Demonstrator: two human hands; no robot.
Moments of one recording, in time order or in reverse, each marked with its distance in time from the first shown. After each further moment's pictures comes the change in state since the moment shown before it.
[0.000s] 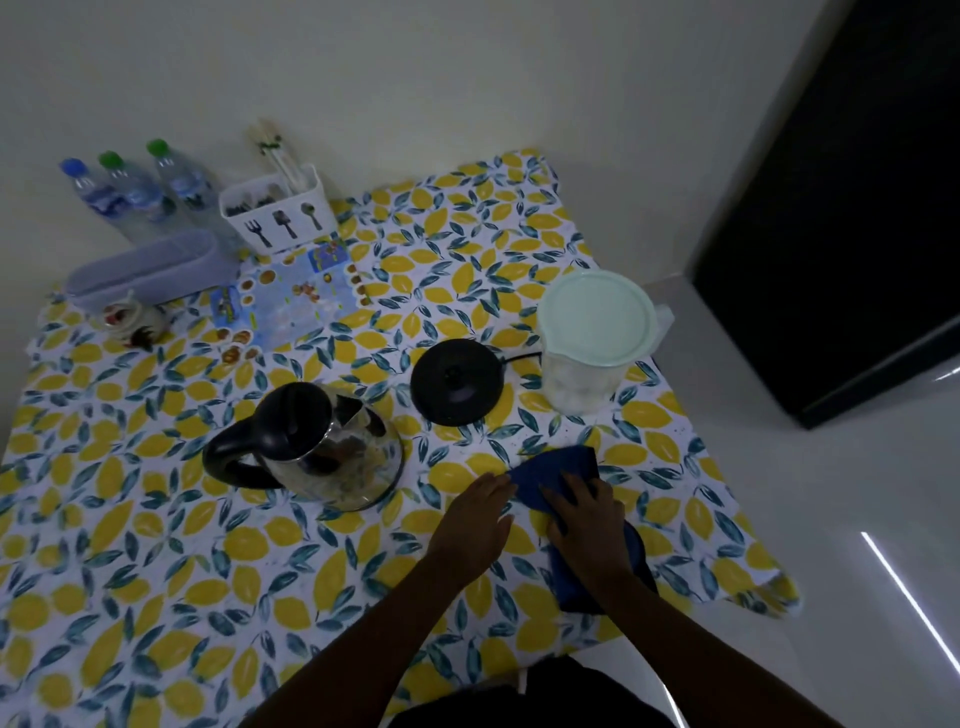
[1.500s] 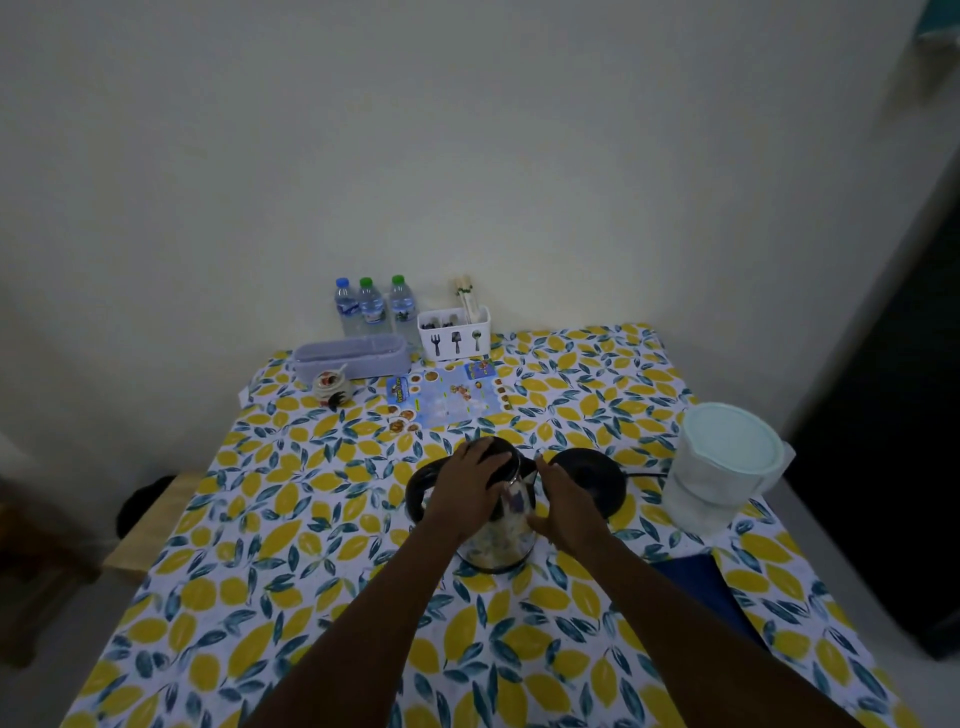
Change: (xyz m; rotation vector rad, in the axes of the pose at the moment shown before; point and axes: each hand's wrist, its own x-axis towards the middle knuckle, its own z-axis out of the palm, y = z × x) left_hand -0.089 -0.092 -0.207 0.203 0.371 -0.175; right_hand 0.048 -0.220 -0.101 0.357 0.108 -0.363
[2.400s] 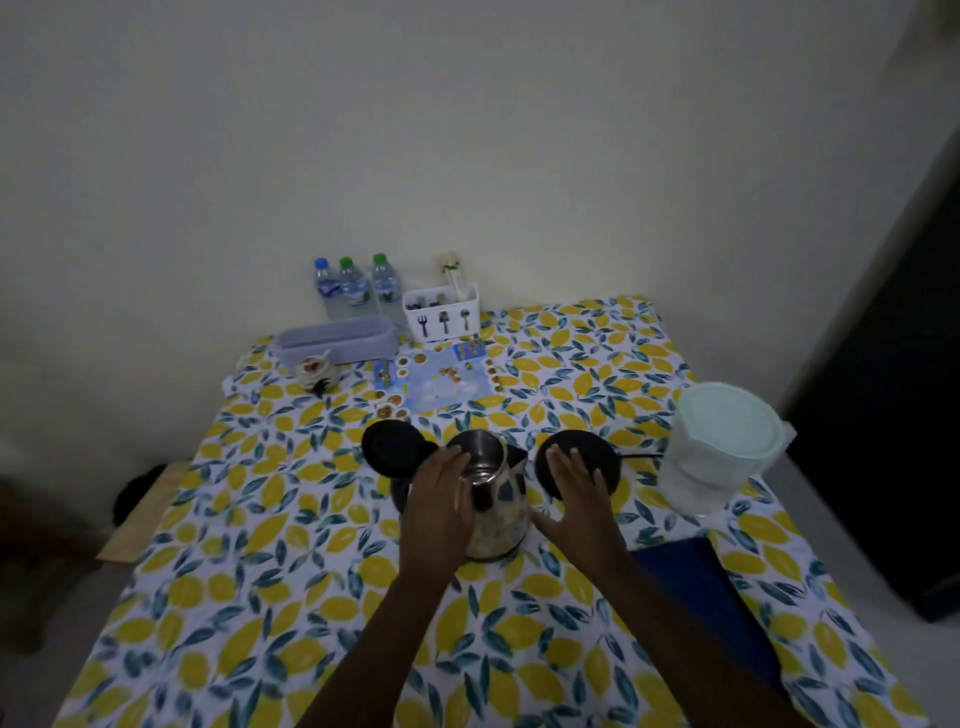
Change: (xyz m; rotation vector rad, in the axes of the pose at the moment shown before) left_hand -0.045 0.017 0.014 -0.234 0.436 -0.151; right_hand -0.020 0.031 0.006 -0.087 0.181 -0.073
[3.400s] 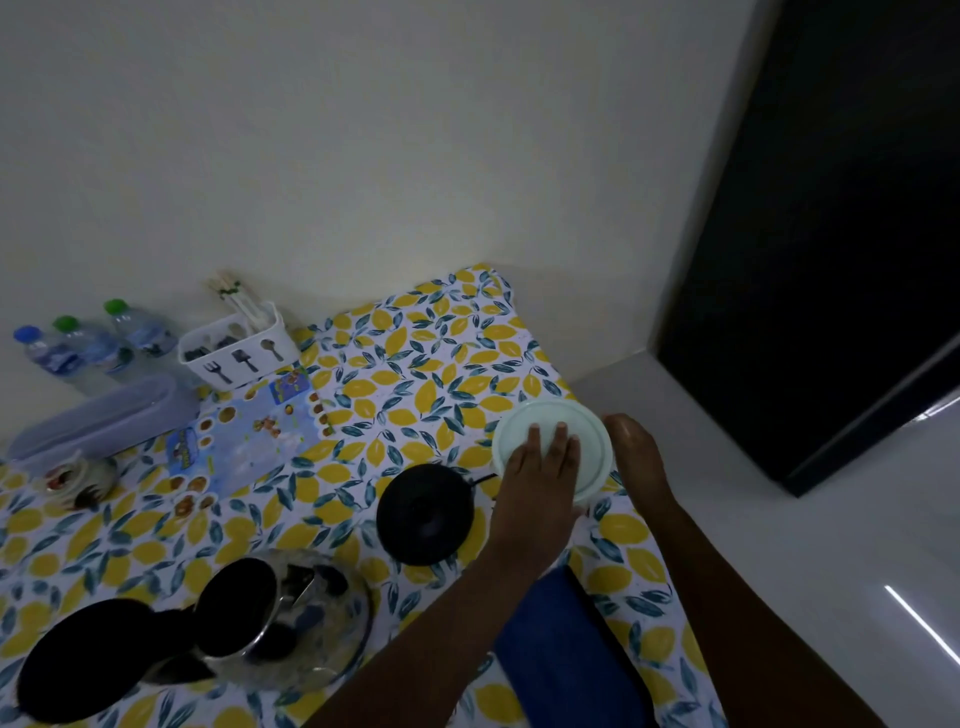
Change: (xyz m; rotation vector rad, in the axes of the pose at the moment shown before) left_hand 0.099 0.241 0.247 0.345 -0.639 0.608; right_hand 0.044 0.271 -0.148 0.482 0.309 0.598
